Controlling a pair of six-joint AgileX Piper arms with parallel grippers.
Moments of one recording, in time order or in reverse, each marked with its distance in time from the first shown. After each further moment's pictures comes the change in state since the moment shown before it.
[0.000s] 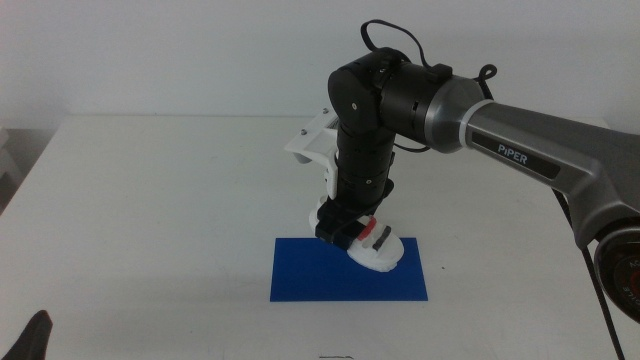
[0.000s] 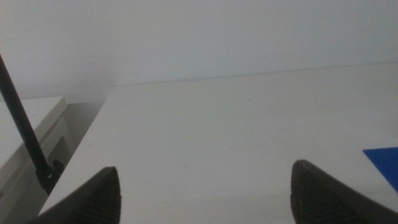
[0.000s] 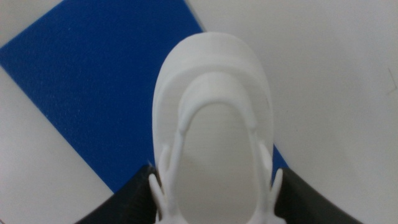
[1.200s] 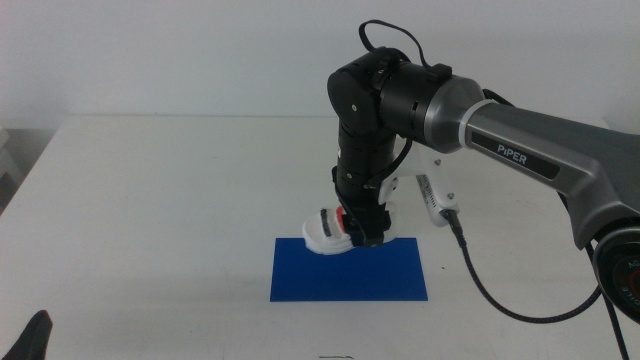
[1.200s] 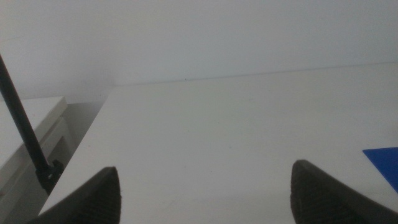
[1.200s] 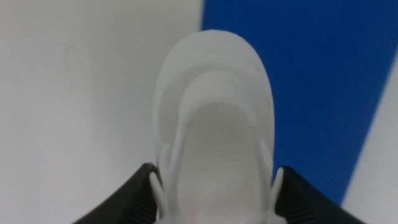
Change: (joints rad) left arm 0.000 0.000 0.000 0.000 0.000 0.000; right arm 0.001 0.002 -0.003 -0.046 -0.007 2.425
